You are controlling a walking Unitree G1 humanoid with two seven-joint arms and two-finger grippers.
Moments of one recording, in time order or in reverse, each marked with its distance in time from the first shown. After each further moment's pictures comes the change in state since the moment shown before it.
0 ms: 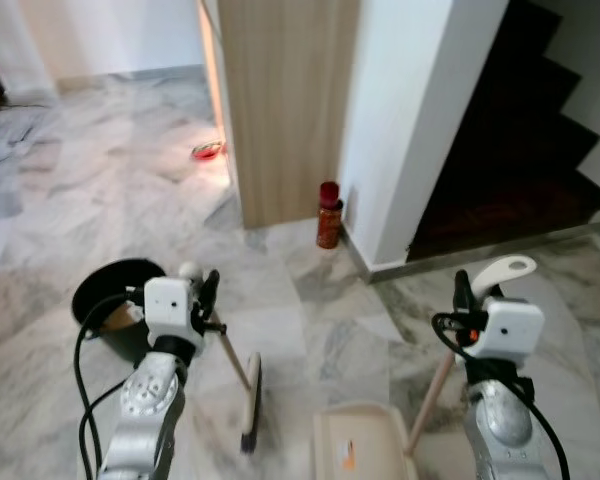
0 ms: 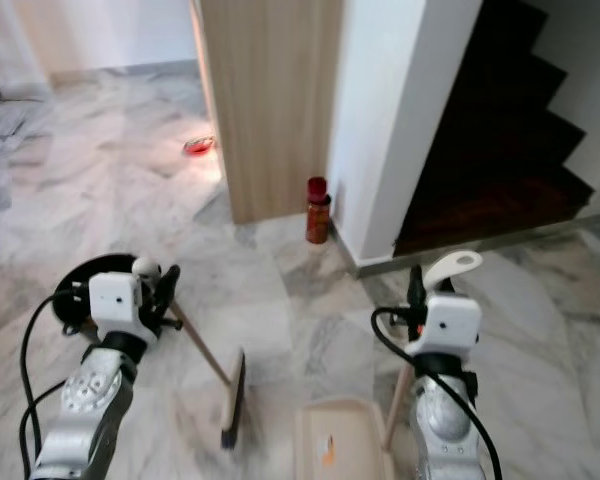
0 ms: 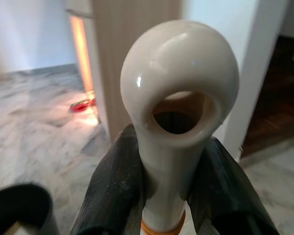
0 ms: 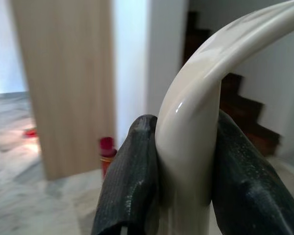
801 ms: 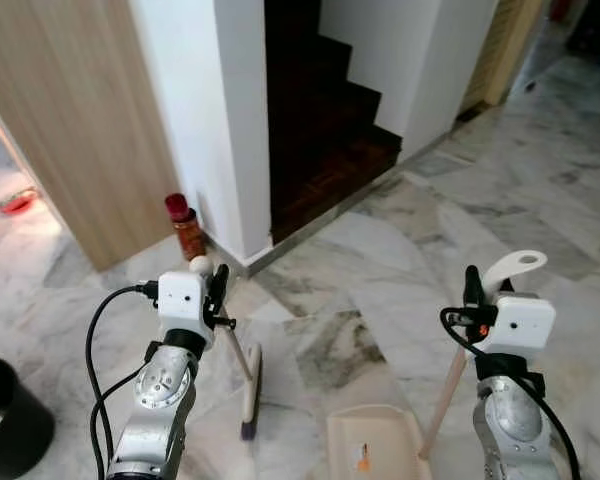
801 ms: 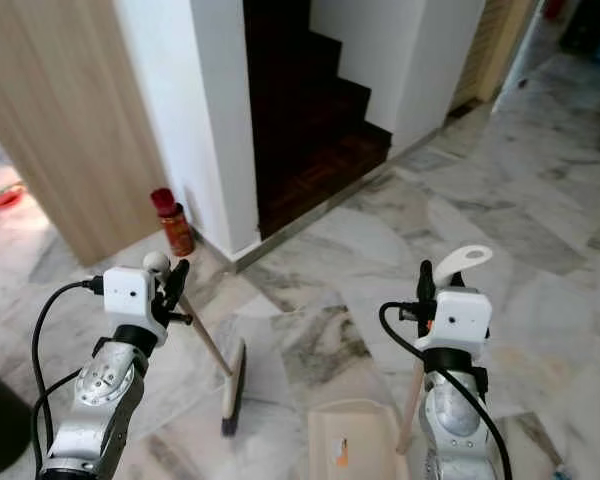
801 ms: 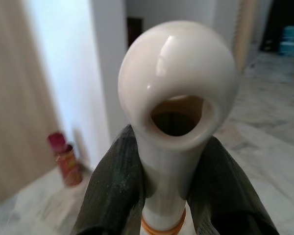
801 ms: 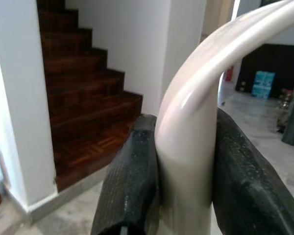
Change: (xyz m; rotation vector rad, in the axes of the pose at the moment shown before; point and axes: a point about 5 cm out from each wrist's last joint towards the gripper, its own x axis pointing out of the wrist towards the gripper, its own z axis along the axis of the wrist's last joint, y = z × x) left arm 0.004 -0.007 0.002 0.020 -0.008 -0.008; right arm 0.005 -0.004 0.004 -0.021 -0.007 -0.007
